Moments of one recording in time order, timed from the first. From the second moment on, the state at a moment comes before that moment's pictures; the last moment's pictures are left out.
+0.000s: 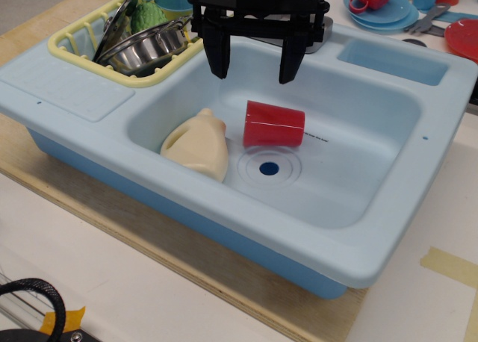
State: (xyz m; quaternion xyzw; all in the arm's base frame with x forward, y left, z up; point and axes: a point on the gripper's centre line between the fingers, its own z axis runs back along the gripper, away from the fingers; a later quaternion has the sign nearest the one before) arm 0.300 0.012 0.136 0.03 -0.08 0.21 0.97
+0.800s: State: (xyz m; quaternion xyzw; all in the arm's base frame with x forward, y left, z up) arm 0.294 0.009 0.115 -0.08 -0.12 0.22 0.96
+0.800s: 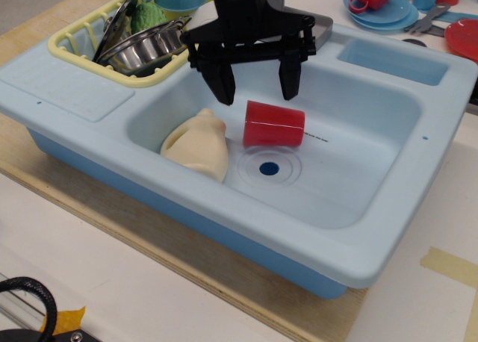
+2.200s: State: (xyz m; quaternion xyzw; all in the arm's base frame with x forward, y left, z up) arm 0.305 0.007 0.082 -0.22 -0.23 0.24 0.92
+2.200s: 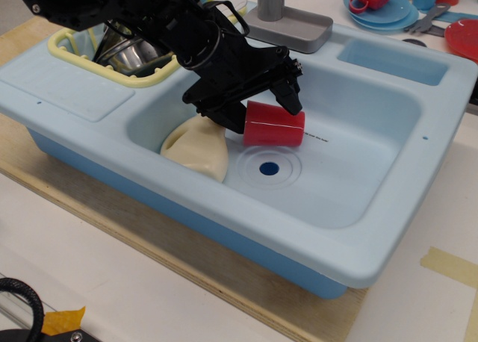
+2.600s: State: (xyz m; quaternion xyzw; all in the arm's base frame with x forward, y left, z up) arm 0.309 -0.002 0.081 -0.21 -0.22 0.21 0.93
